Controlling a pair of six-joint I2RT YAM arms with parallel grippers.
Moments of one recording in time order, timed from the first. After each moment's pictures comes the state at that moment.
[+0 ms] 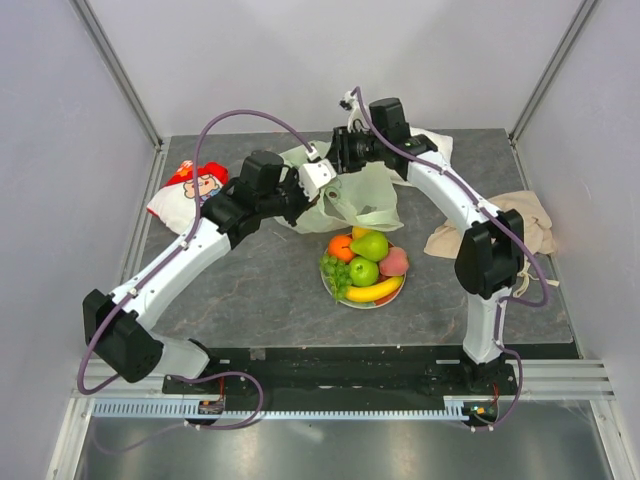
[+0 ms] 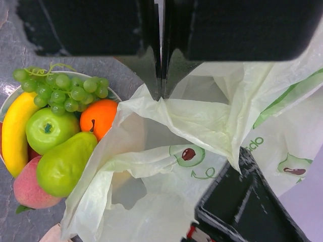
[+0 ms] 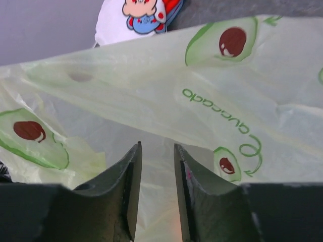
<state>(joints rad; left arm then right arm) -0.60 1.38 1.31 -0.45 0.25 0.45 0.43 1.99 1.88 -0.42 -0.62 0.30</state>
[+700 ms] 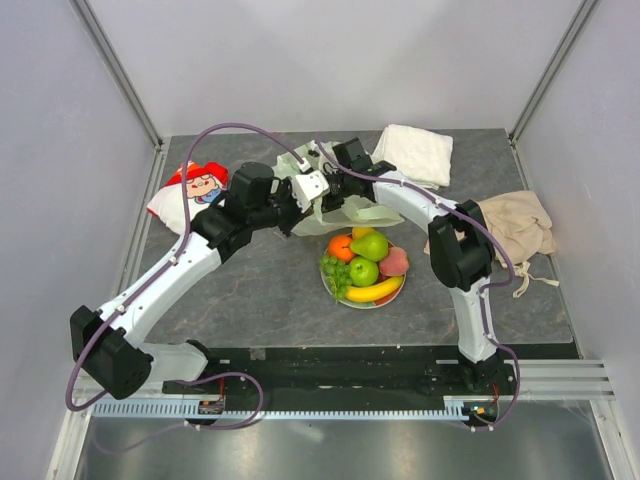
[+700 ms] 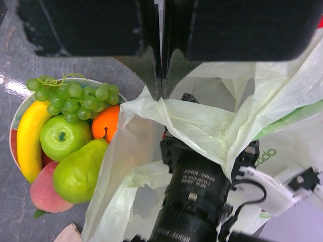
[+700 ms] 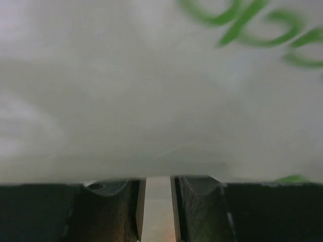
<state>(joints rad) -0.60 1.28 1.19 -0.40 0.27 0.44 0.55 2.12 1.77 -0.44 -0.63 0.25</state>
